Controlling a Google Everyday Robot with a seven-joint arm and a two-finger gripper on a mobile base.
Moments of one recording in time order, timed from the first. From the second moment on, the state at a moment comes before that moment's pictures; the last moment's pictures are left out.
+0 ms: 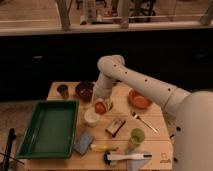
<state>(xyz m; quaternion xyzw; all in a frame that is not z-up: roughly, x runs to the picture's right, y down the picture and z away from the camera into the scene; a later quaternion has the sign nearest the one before) -0.036 0.092 0.768 -0.26 -0.37 -0.48 0.75</state>
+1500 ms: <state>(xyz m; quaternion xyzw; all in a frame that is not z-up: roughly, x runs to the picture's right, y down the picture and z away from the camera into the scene) -0.077 0.102 0.743 -0.26 -0.40 -0.54 0.69</state>
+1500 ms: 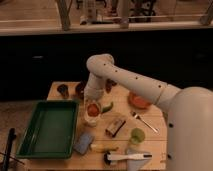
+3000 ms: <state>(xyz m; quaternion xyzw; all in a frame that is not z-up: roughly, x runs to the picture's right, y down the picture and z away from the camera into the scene) -0.081 0.099 0.745 -0.26 -0.42 -0.55 0.67</state>
